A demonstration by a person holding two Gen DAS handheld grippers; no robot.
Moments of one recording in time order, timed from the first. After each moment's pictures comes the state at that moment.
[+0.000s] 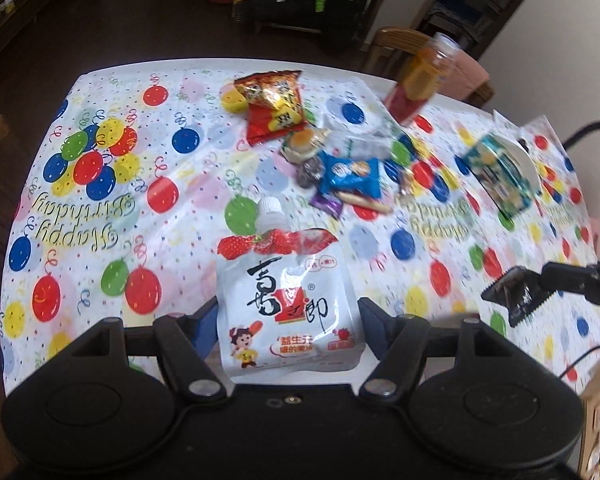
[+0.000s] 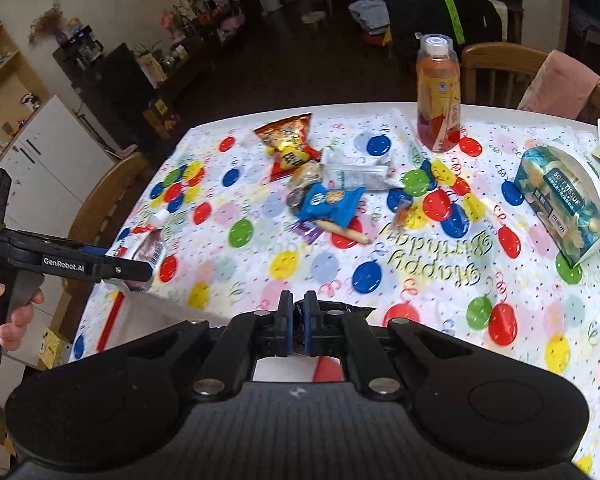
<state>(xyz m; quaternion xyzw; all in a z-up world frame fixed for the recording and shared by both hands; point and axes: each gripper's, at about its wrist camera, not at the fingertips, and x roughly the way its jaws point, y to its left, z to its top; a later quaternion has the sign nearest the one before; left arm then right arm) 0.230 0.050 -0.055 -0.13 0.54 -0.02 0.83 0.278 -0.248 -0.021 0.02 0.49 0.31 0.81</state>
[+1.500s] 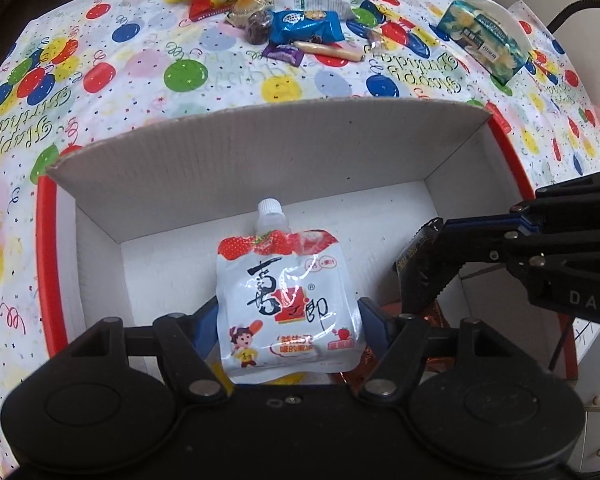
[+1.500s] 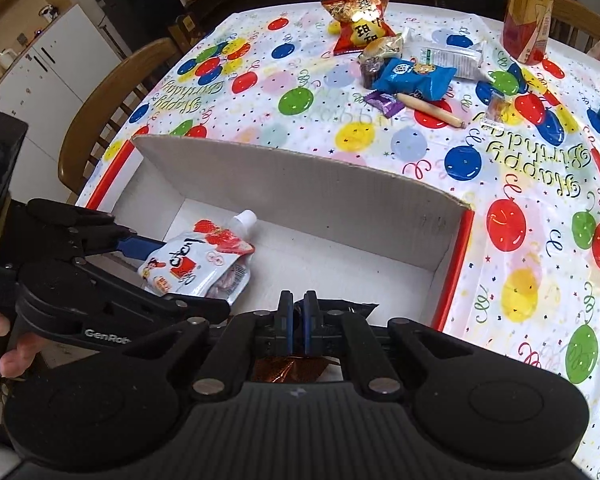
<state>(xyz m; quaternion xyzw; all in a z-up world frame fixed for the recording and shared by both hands) 0.168 -0.011 -0.155 -0.06 0.59 -0.06 0.80 0.204 -0.177 -0.128 -0.06 0.55 0.35 0.76</state>
